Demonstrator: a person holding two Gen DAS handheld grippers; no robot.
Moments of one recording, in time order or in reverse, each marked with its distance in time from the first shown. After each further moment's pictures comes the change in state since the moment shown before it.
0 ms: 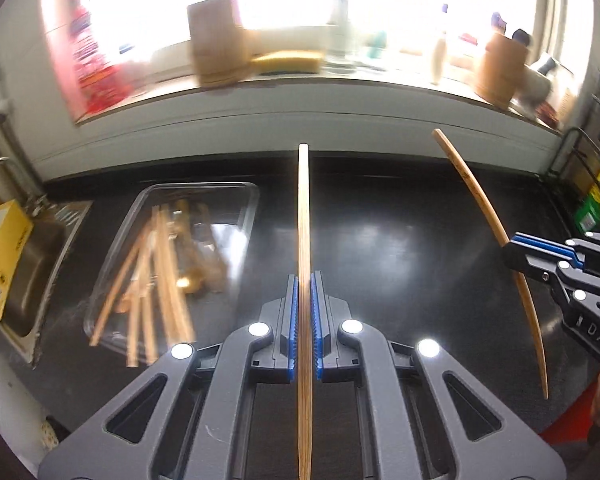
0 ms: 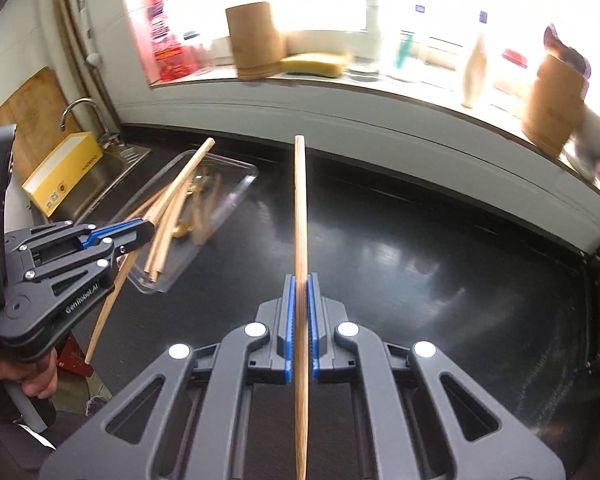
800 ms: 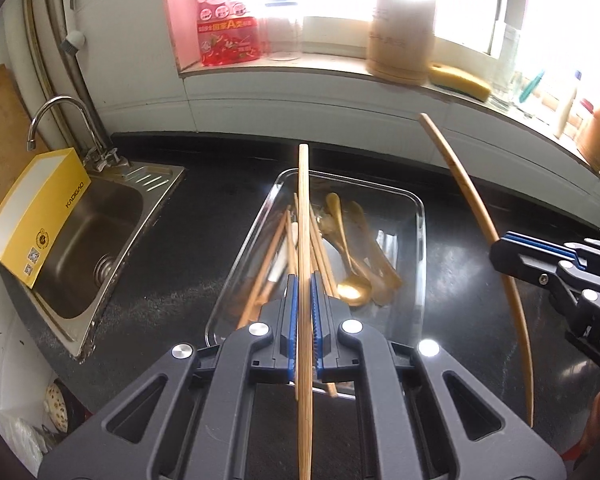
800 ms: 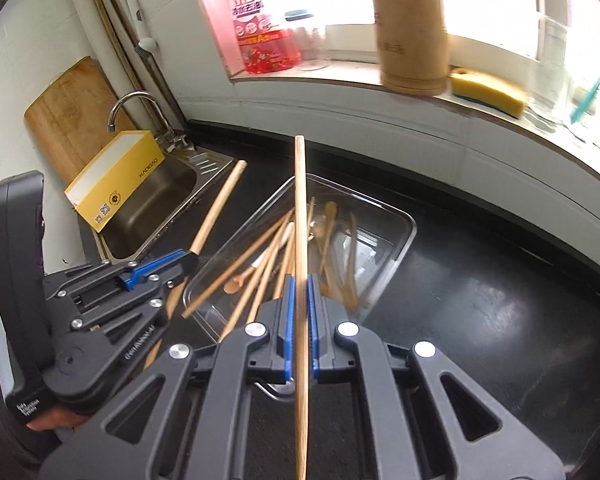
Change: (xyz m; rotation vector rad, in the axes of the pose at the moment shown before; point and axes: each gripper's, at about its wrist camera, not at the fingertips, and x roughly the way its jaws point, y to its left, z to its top) left arm 0.022 0.171 0.007 -0.177 0.037 0.128; right arm 0.093 0.146 0.098 -0.045 0.048 0.210
